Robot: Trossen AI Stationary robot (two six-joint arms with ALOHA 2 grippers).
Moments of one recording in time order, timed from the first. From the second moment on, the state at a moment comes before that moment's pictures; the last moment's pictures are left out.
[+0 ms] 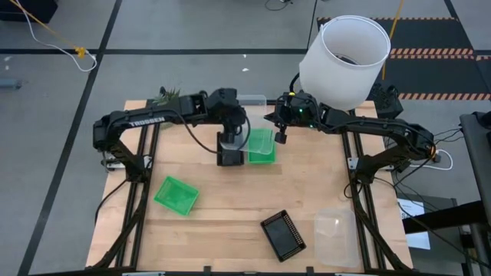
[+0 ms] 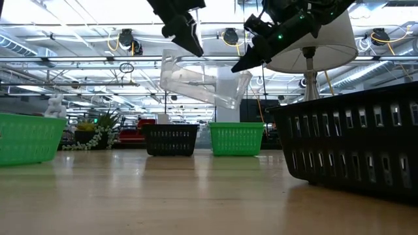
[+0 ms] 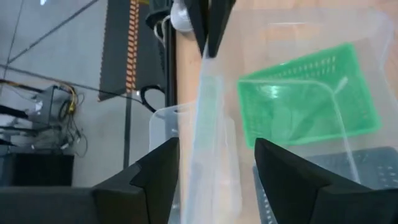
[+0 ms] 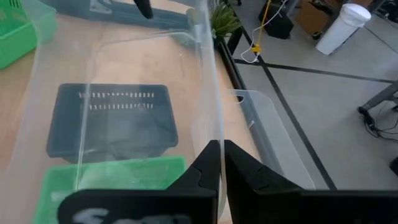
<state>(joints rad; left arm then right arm) 0.27 1.62 1.55 -0.69 -0.18 0.61 -0.42 1.37 0.94 -0.05 -0.06 -0.34</state>
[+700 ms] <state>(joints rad) 0.35 1.62 1.55 -0.72 -0.18 0.61 -0.42 1.37 0.94 -0.05 -0.08 -0.36</state>
